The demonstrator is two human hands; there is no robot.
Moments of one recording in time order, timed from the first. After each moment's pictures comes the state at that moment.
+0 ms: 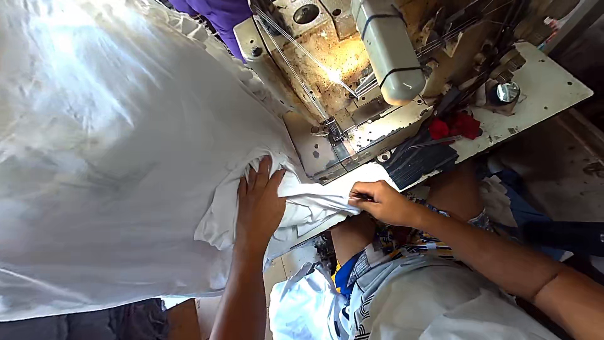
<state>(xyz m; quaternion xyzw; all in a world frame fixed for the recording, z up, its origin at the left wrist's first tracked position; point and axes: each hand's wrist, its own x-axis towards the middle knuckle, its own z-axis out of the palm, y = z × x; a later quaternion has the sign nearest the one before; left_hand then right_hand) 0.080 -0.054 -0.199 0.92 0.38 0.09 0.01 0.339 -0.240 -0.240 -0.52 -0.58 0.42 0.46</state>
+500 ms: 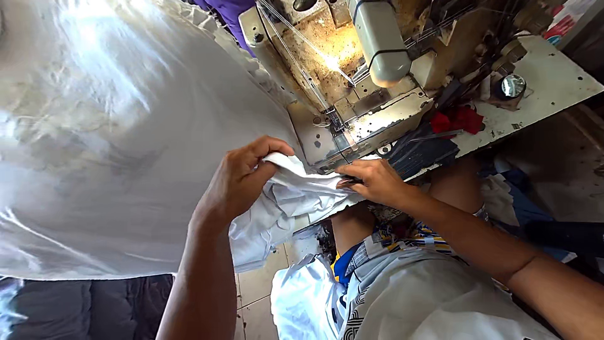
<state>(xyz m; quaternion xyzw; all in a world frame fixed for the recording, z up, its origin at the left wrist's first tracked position) 0.103 -0.068 -0.090 0.93 0.20 0.16 0.27 0.339 -0.216 -0.239 -0.57 -0.70 0.09 0.41</state>
